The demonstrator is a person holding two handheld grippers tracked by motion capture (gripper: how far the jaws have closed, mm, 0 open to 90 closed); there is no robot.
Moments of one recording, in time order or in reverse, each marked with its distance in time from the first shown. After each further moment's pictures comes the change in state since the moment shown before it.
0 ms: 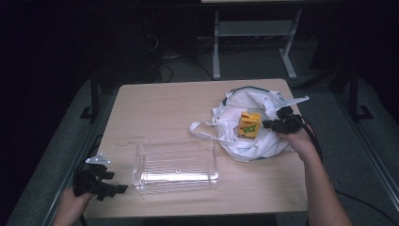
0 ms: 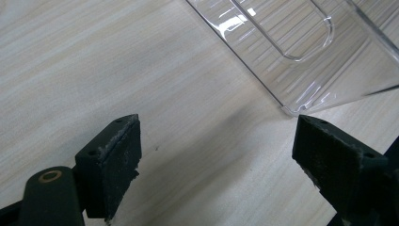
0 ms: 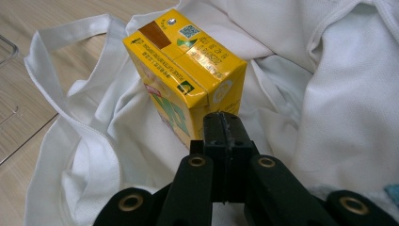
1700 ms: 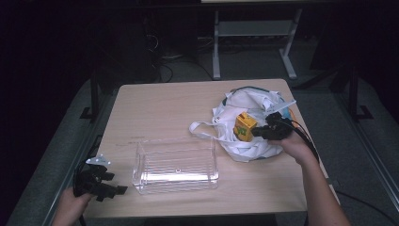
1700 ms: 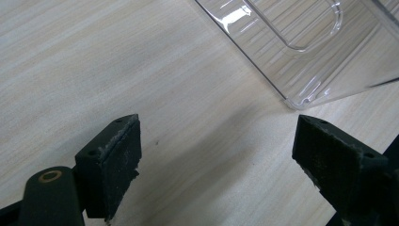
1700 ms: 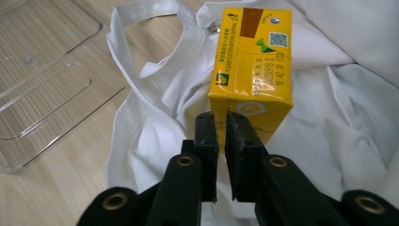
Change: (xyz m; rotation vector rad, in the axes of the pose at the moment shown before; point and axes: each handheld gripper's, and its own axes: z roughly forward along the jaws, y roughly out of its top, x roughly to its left) left arm 0.001 -0.002 0.002 0.013 -0.008 -0.005; right arm 0.037 0.006 0.002 0.062 0.113 -0.116
